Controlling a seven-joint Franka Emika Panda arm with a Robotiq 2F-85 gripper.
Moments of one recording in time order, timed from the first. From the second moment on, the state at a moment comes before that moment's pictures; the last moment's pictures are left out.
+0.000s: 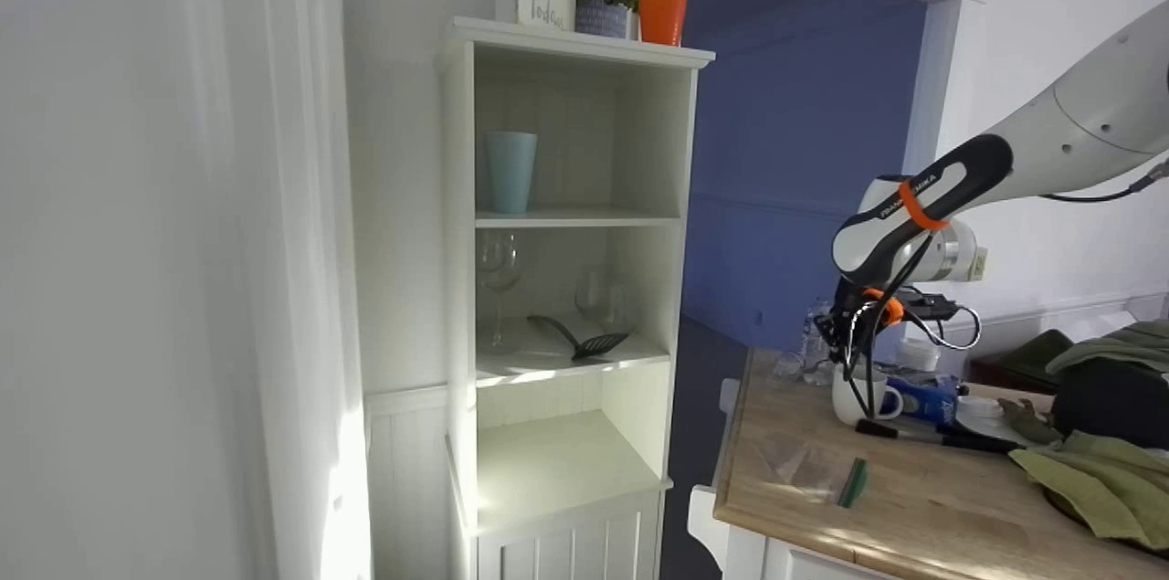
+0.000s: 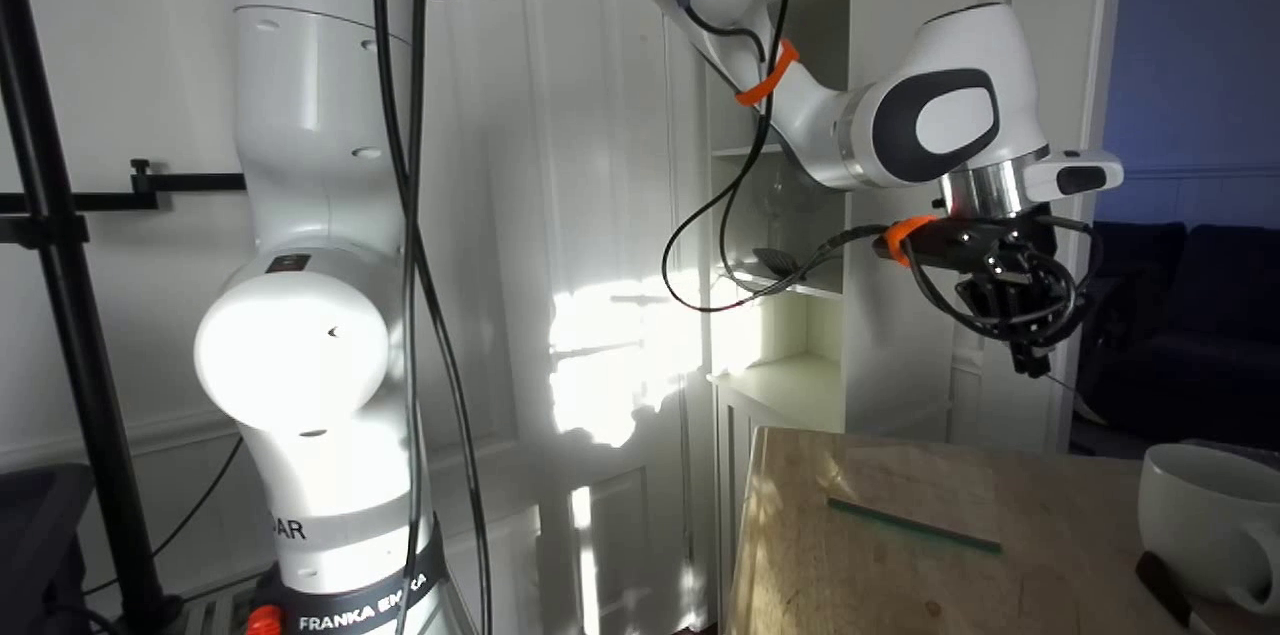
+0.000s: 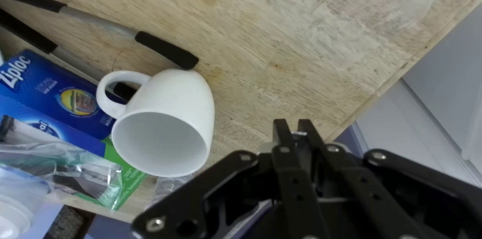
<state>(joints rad) -0.18 0.15 -0.19 -2.11 -0.03 2.60 0.01</state>
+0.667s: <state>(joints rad) -0.18 0.24 -0.19 -2.14 -0.03 2.83 -0.04</state>
